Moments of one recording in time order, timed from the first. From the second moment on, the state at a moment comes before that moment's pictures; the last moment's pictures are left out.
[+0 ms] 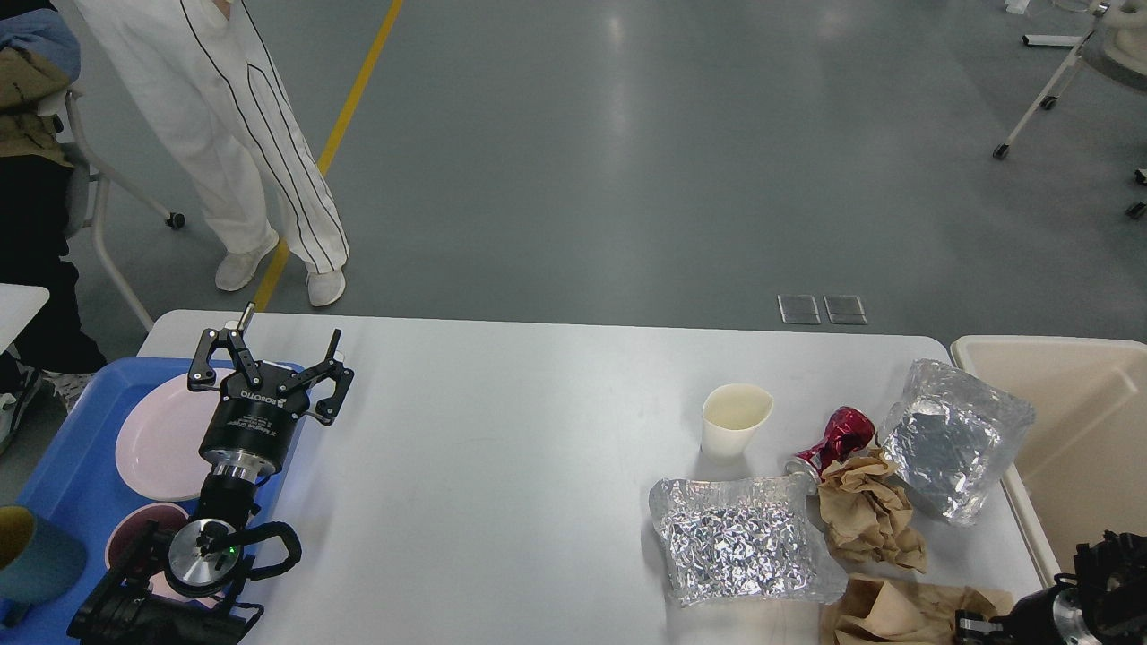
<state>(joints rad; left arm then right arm) -0.29 0.03 -1.54 -0.77 0.20 -0.62 -0.09 1.16 -0.56 -1.31 1.23 -0.29 0.06 0.24</state>
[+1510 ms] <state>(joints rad) -0.29 0.03 -1.54 -0.77 0.20 -0.62 -0.09 2.26 -0.61 -1.72 1.53 -0.01 0.65 0.11</state>
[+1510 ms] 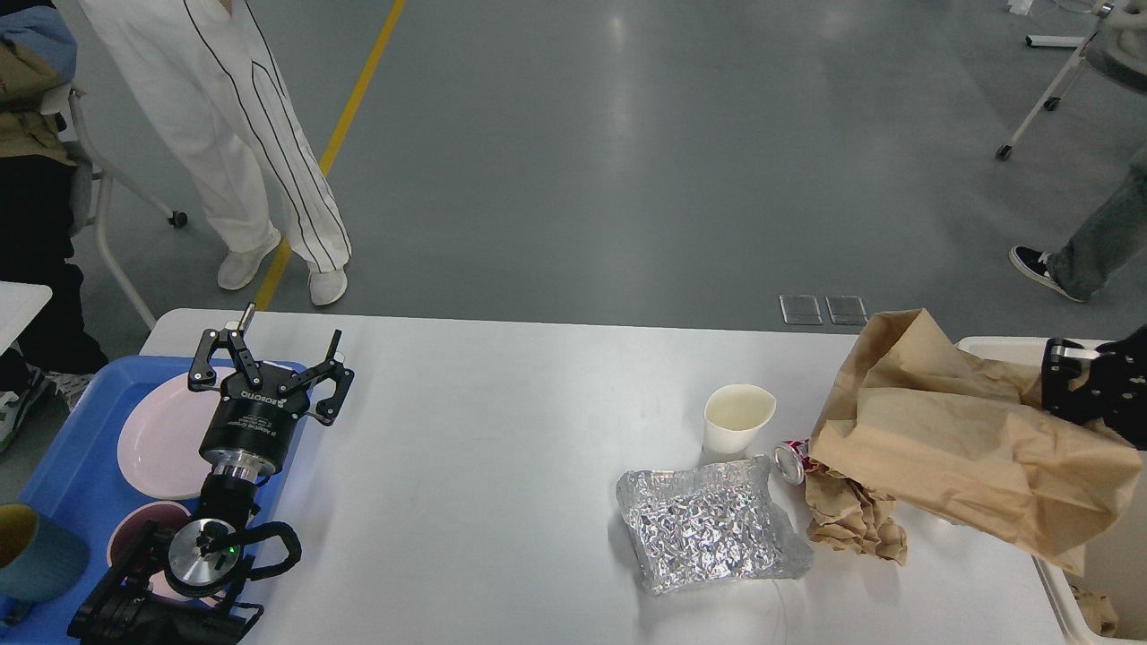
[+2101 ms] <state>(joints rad) -0.29 0.03 -1.54 -0.77 0.20 -0.62 -0.09 1.92 -0.80 -1.72 1.19 0.09 0.36 0.08</state>
